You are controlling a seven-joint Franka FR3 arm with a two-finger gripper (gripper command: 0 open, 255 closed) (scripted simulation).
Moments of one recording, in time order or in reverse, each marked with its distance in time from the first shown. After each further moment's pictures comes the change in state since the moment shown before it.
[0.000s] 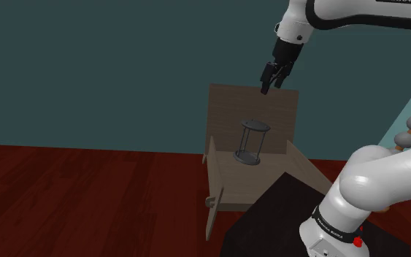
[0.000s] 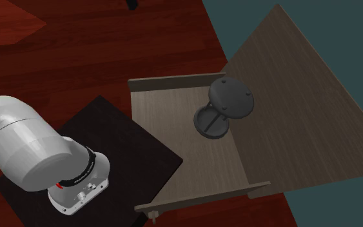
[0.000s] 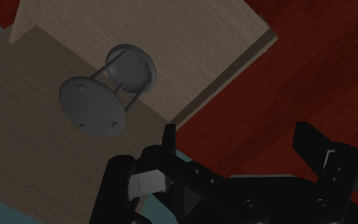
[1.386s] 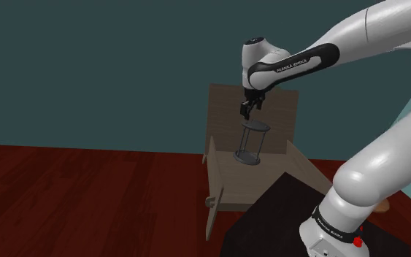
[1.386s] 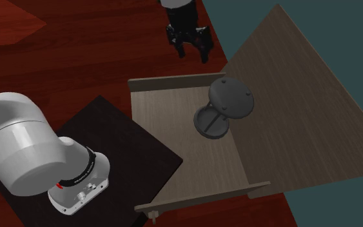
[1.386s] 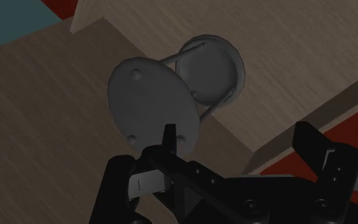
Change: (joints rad) arm -0.165 0.511 0.001 -0.047 -0.351 0.406 0.070
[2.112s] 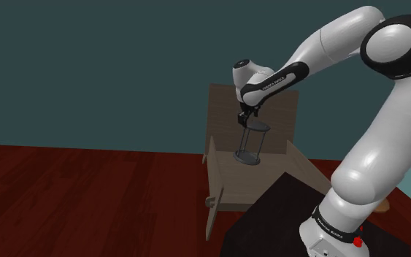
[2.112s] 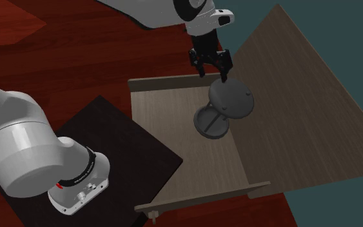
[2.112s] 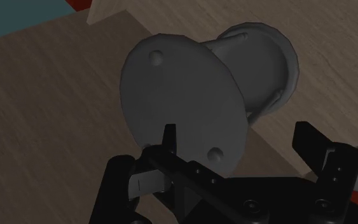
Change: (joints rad) arm -0.058 0.268 -0.022 0.083 -0.195 0.114 0.106
